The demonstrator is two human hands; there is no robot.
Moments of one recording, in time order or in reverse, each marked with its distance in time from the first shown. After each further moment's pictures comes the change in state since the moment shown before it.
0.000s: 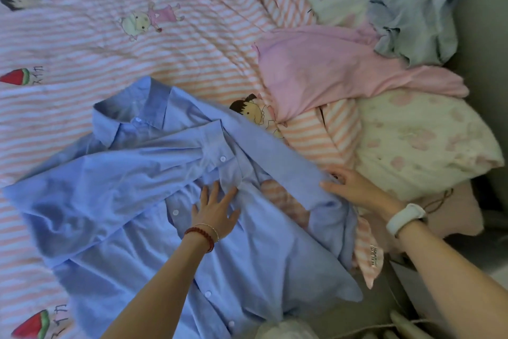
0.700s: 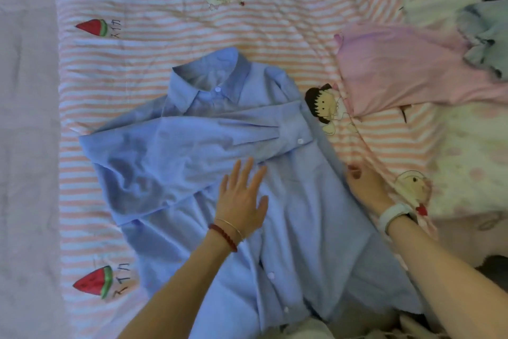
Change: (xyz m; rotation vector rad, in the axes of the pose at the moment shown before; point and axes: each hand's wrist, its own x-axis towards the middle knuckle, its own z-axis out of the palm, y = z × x) left_hand -0.044 -0.098 -0.017 -0.108 0.477 0.224; right_hand 0.036 -0.052 0.131 -0.226 0.313 0.207
